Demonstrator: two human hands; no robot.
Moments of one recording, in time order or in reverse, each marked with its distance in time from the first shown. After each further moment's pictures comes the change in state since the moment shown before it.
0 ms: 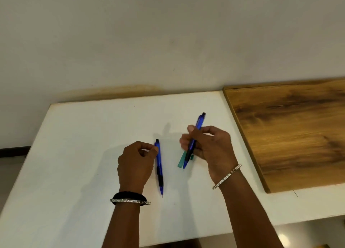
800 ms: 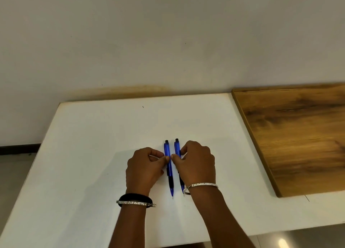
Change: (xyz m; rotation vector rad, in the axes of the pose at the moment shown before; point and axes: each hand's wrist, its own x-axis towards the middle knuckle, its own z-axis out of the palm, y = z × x) left_hand 0.000 -0.005 -0.004 0.080 -0.144 -0.025; right_hand -0.007 0.052 0.040 -1.321 0.131 -0.188
